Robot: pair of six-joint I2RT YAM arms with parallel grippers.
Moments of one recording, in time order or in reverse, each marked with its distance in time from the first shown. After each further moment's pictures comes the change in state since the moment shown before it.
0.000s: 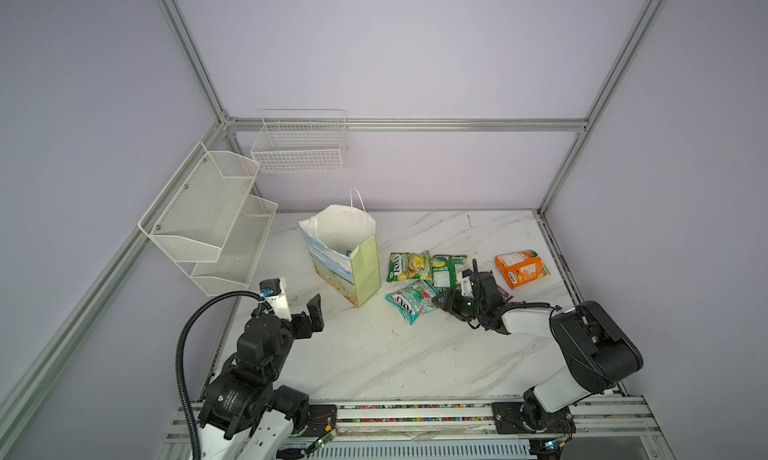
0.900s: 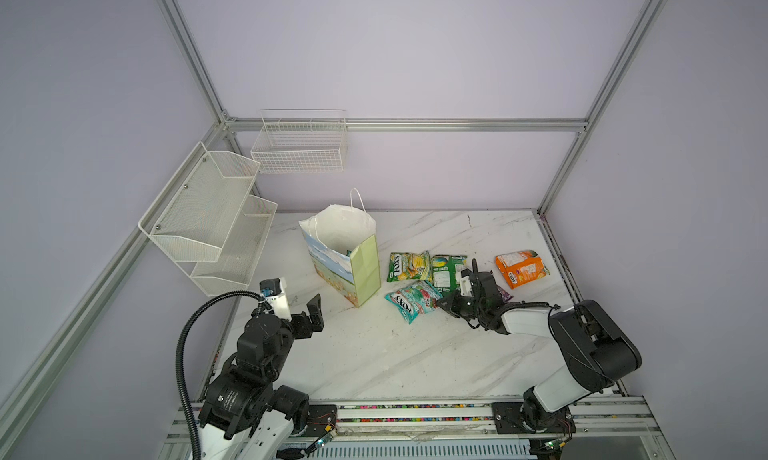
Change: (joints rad) left arm 0.000 0.000 0.000 0.000 0.000 0.000; right arm -0.001 0.005 -0.002 0.022 -0.024 -0.011
